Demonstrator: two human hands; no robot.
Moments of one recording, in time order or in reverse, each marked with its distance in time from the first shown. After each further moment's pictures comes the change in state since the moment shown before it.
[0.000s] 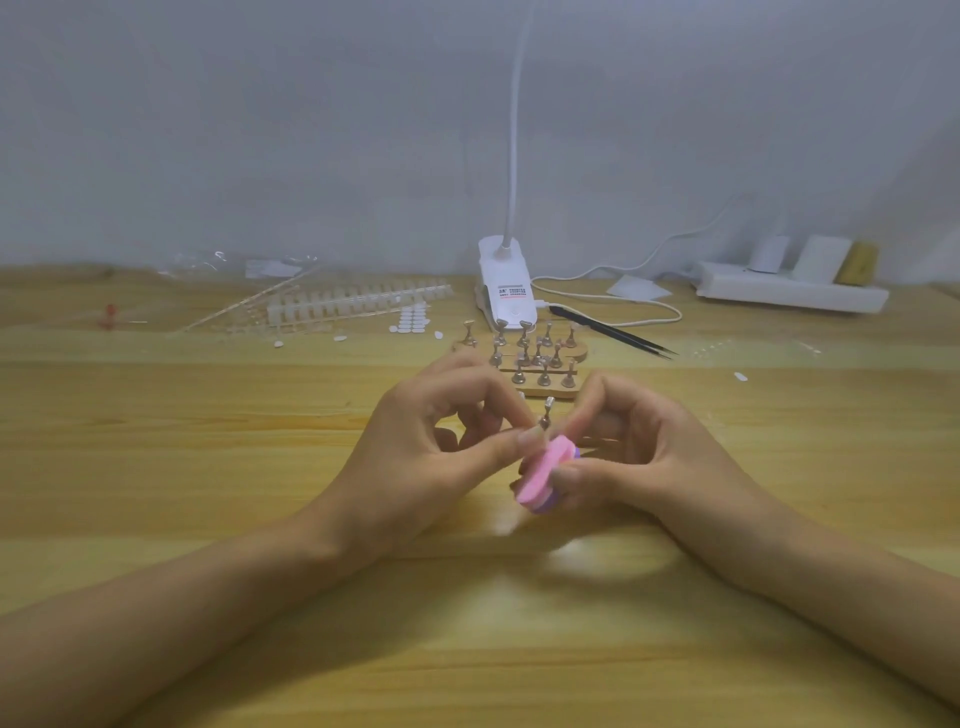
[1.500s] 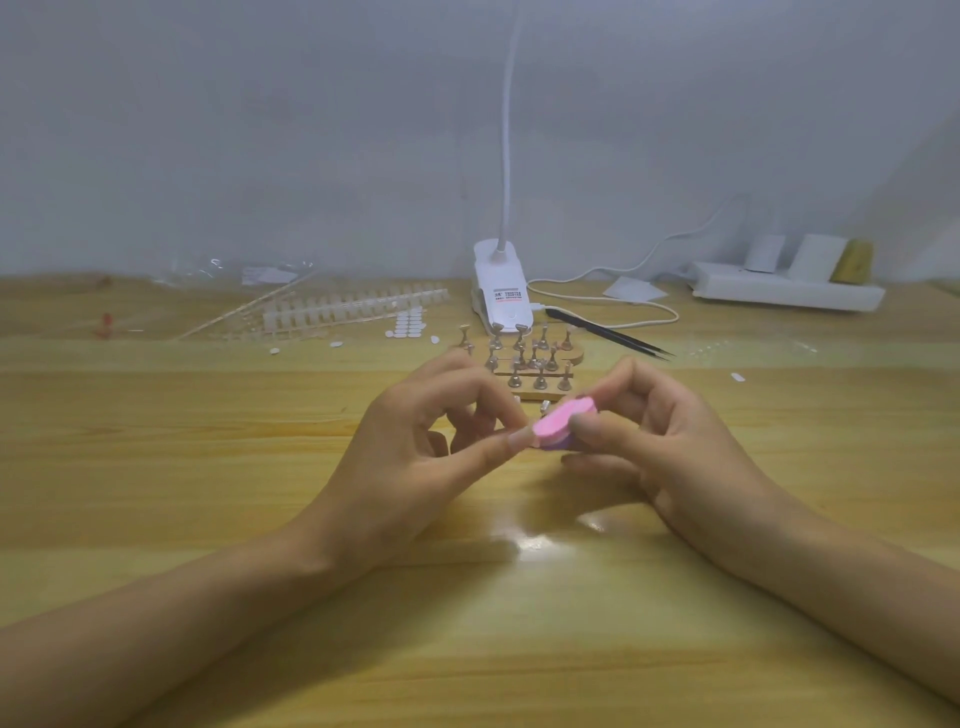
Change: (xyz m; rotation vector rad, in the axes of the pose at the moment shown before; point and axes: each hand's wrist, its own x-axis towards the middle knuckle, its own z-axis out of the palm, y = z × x) left_hand 0.000 -0.002 -0.001 0.029 0.003 0.040; right_hand 0.001 0.000 -0.002 0.086 0.109 0.007
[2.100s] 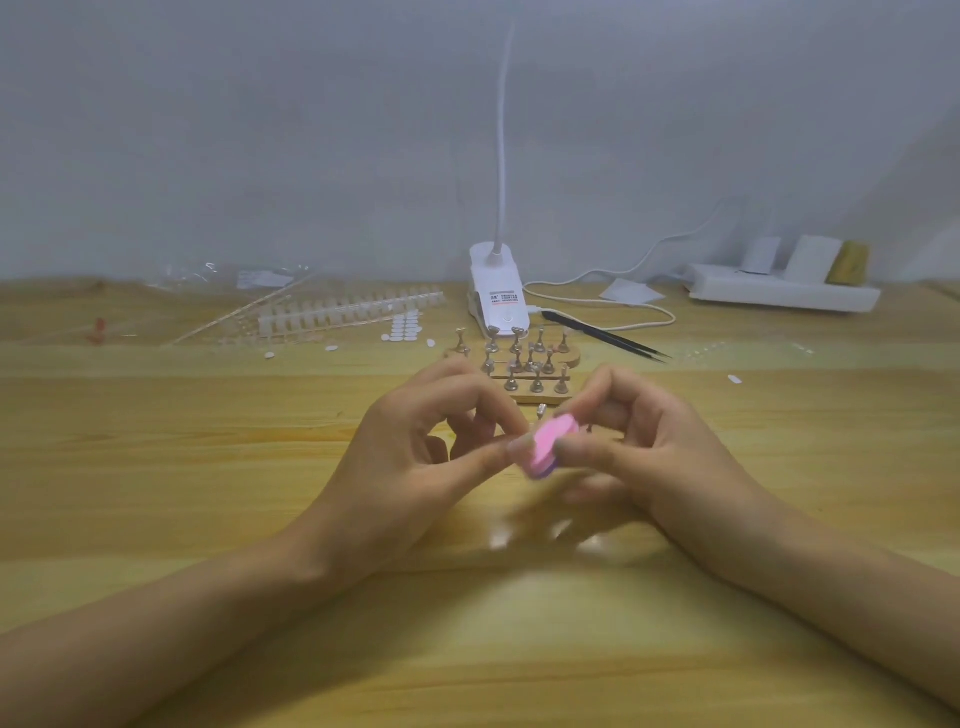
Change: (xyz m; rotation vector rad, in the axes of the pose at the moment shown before) left_hand 0.000 -0.002 0.000 -0.010 -0.022 0.014; right_hand 0.001 0.000 0.000 -0.019 -0.060 0.010
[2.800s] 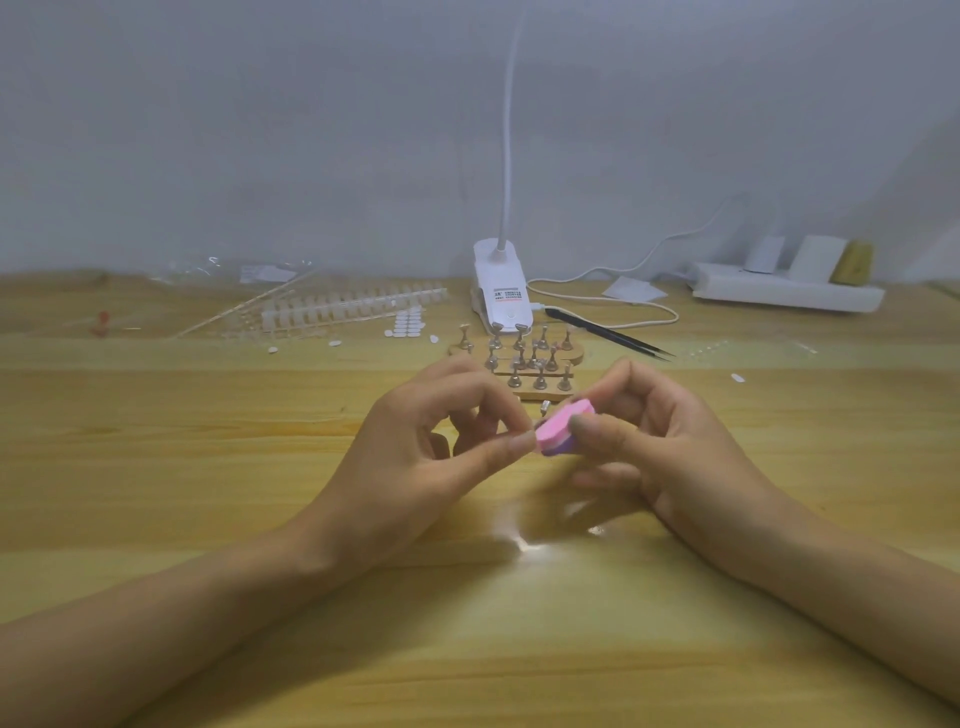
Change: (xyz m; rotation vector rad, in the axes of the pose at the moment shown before) left_hand 0.000 0.002 0.000 0.021 0.002 -0.027; right_hand -0.001 0.000 -0.003 0.023 0.043 0.010
